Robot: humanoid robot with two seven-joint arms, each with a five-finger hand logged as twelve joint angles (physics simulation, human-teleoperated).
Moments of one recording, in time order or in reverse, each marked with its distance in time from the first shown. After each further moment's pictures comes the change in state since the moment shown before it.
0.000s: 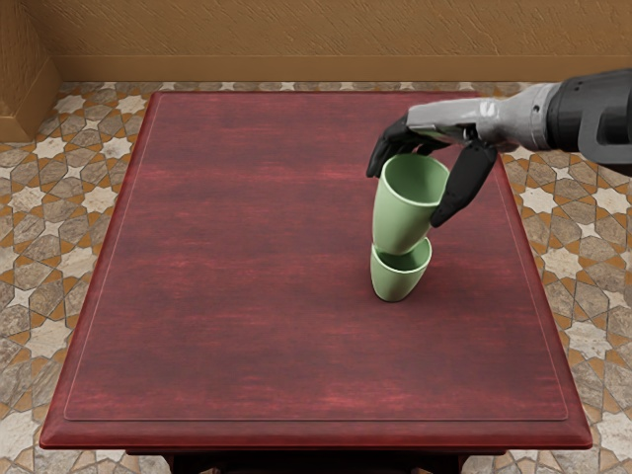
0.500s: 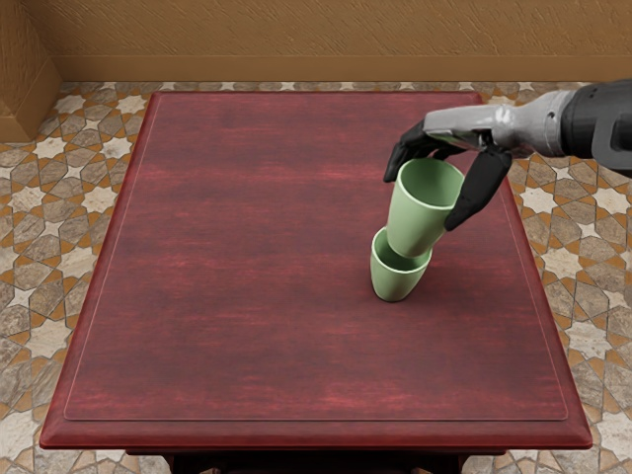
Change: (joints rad) left arm 0.000 0.000 0.000 0.000 0.000 0.000 0.000; right arm -0.031 -0.036 0.003 0.002 -0.003 -0.004 0.000
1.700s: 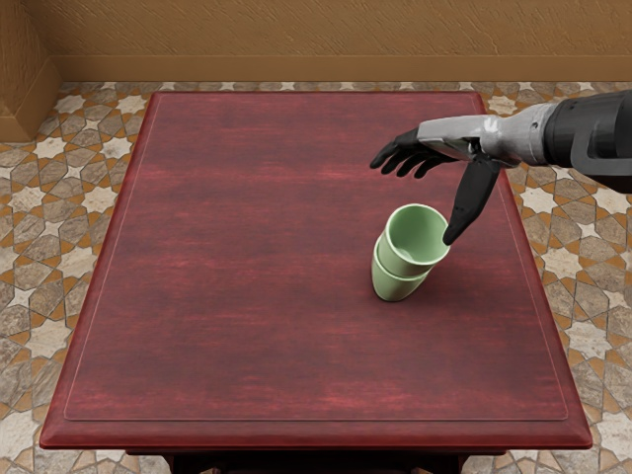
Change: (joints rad) left arm 0.000 0.000 0.000 0.000 0.000 0.000 0.000; right arm -0.039 0.052 -0.007 -0.049 -0.011 -0.031 0.000
